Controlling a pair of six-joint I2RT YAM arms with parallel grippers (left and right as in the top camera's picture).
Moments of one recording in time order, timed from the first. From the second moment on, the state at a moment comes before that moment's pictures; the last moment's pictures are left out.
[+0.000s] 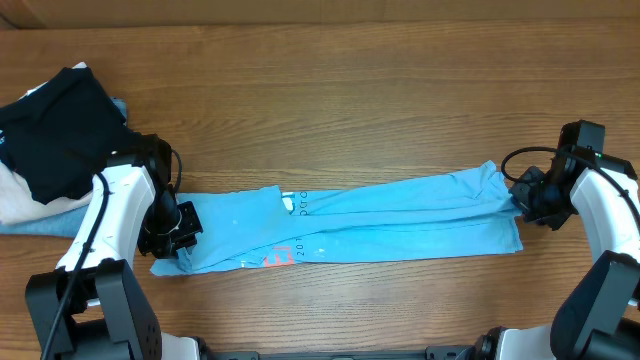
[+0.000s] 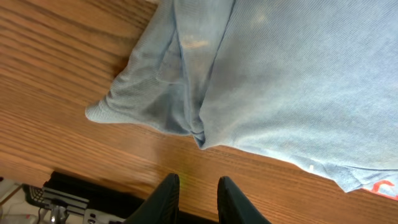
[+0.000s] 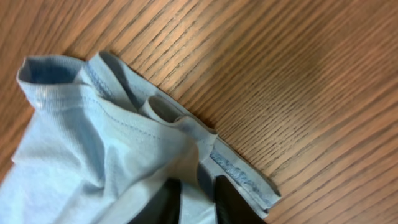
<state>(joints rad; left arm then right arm) 0.15 1.63 1.07 -1.26 -0.04 -0.32 -0.35 1.61 1.05 -0.88 -0.02 0.44</state>
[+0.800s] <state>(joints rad) -0.12 1.63 1.07 -0.86 0.38 -0.41 -0.35 1.61 1.05 -0.88 -0.02 0.43</state>
